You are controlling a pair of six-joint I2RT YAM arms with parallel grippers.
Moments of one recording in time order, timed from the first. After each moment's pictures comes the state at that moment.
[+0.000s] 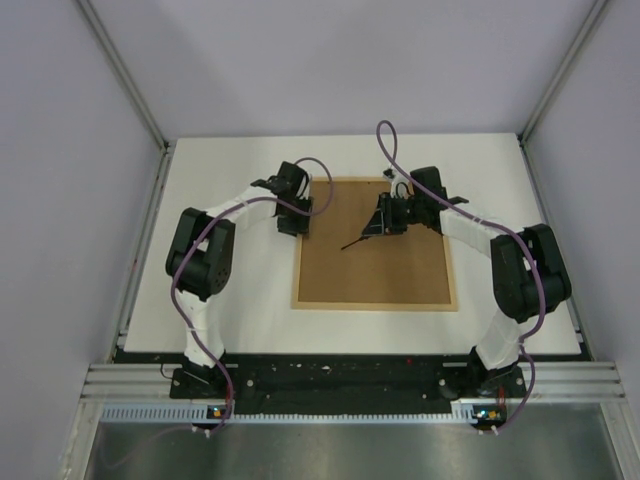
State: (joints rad) left arm -0.41 2.01 1.45 -0.55 0.08 -0.24; right arm 0.33 1.74 1.10 -0.16 -0.68 0.32
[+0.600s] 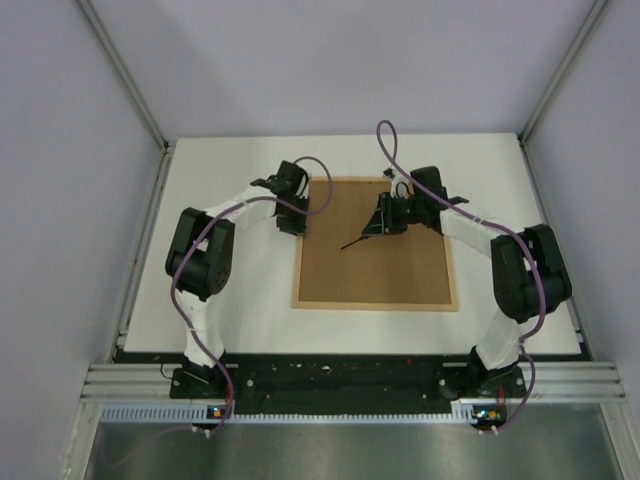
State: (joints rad) left arm -0.41 2.01 1.45 -0.55 0.06 -0.24; right arm 0.33 1.74 1.10 -0.16 -0.68 0.32
